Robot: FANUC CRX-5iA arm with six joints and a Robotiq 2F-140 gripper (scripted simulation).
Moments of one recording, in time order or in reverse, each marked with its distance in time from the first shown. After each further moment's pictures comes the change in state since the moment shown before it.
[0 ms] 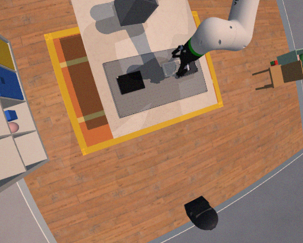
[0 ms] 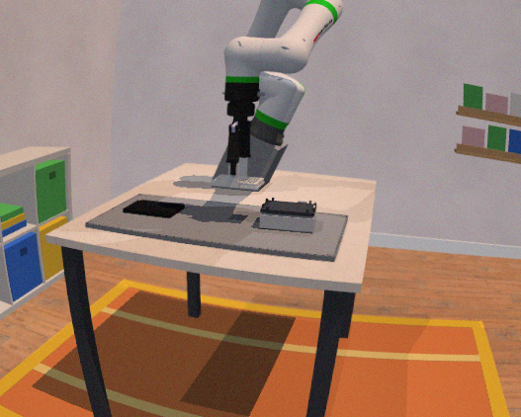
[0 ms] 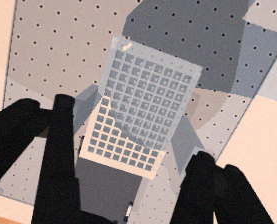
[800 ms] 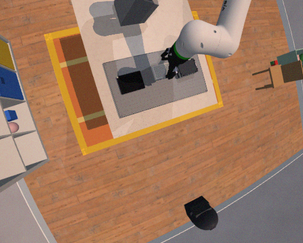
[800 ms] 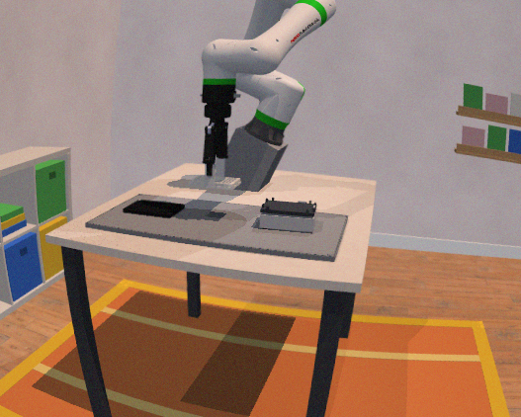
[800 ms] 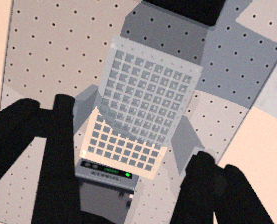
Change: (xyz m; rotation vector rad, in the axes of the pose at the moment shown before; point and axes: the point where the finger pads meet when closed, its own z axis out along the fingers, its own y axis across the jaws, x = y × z) arm 0.066 0.001 0.007 0.000 0.000 0.000
